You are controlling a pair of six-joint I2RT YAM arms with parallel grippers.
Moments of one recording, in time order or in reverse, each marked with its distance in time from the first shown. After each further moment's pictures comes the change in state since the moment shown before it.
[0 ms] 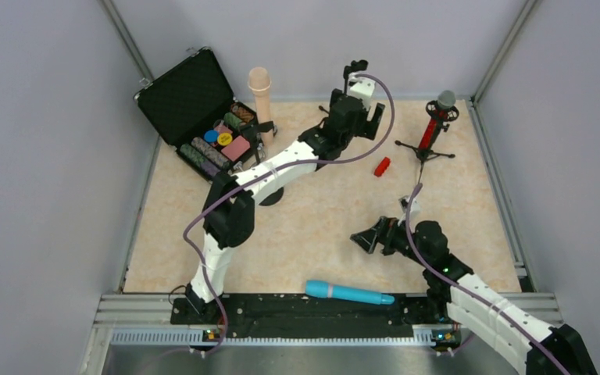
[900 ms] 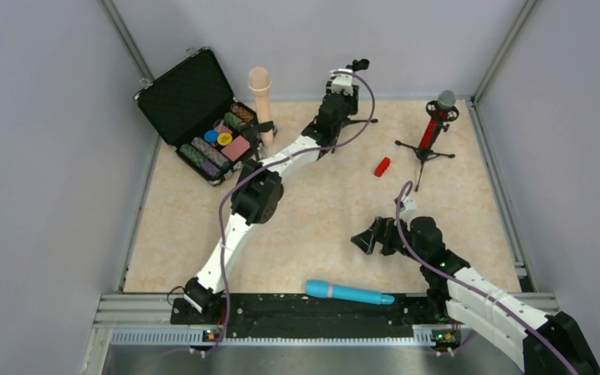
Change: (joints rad) left arm 0.181 0.506 0.362 0.439 0.018 -0.001; right arm -0.002 0.087 0.033 -0.042 0.018 -0.084
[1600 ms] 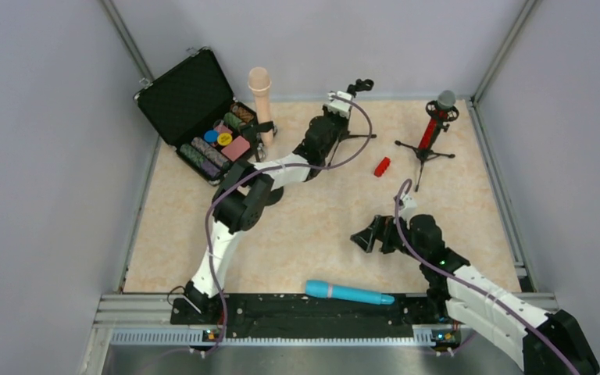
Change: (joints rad) left arm -0.018 -0.241 -0.530 0.408 0.140 0.145; right arm 0.000 0.034 0.027 -0.005 0.005 -0.016
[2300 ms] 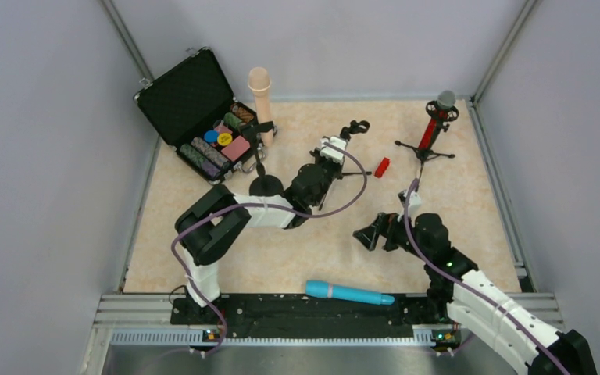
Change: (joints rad) left arm -0.202 -0.452 -0.714 0.225 -0.174 0.043; right arm -0.002 -0.144 0.060 -0.144 0.023 -0.034
